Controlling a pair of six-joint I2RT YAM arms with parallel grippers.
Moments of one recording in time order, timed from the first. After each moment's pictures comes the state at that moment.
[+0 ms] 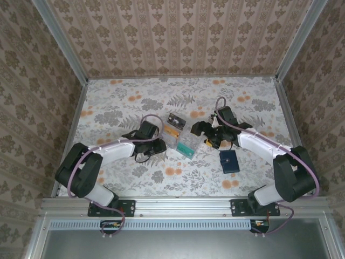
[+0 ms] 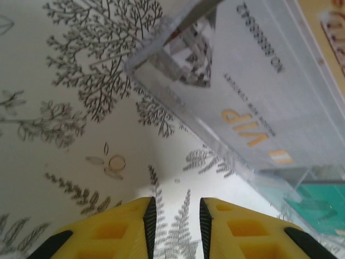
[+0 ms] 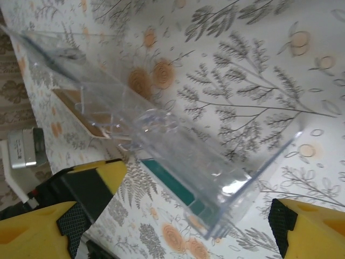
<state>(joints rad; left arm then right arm) -0.64 1.55 0.73 -0.21 0.18 -0.80 0.39 1.46 0.86 -0.31 -0.45 0.90</state>
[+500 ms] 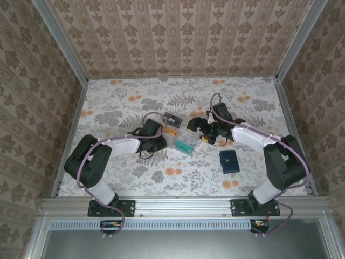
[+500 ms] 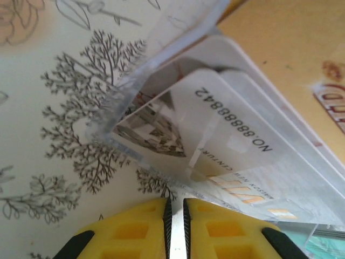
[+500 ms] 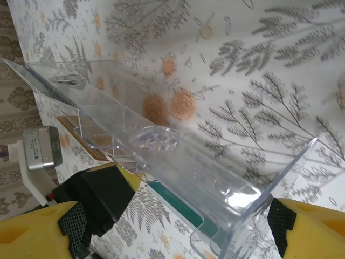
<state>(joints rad) -0.63 1.65 0.79 -0.14 0.11 -0.83 0.39 1.61 0.97 -0.24 -0.46 0.89</state>
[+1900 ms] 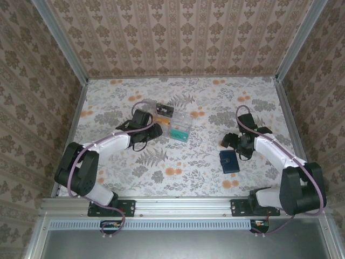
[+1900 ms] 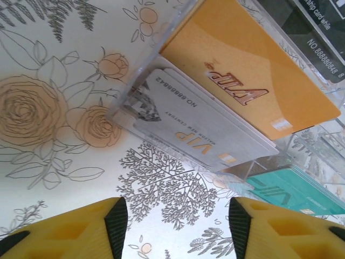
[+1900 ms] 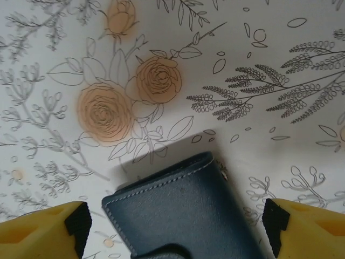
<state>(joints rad) -0.51 1.51 0.84 -0.24 0.08 -0.77 0.14 1.34 0.76 -0.71 -0.06 0.62</state>
